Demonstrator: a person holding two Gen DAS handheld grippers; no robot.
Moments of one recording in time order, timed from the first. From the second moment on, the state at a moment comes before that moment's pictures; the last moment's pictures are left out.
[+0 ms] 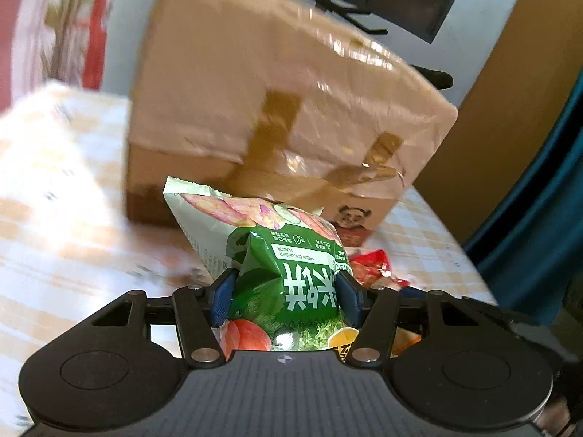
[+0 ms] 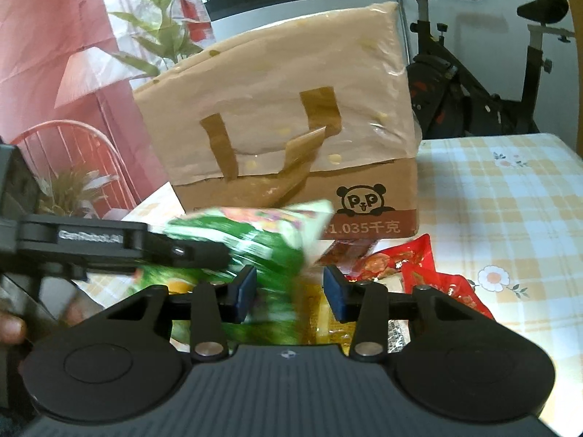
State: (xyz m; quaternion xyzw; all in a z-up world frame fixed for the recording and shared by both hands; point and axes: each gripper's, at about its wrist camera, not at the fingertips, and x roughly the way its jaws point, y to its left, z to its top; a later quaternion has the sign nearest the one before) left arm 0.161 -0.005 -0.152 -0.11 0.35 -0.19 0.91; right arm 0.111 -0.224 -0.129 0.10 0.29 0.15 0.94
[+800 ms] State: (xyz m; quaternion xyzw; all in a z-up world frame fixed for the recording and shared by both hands) left arm 0.116 0.053 -0.151 -0.09 0.33 -0.10 0.93; right arm 0.077 -0.195 -0.158 -0.02 0.43 0.14 0.89
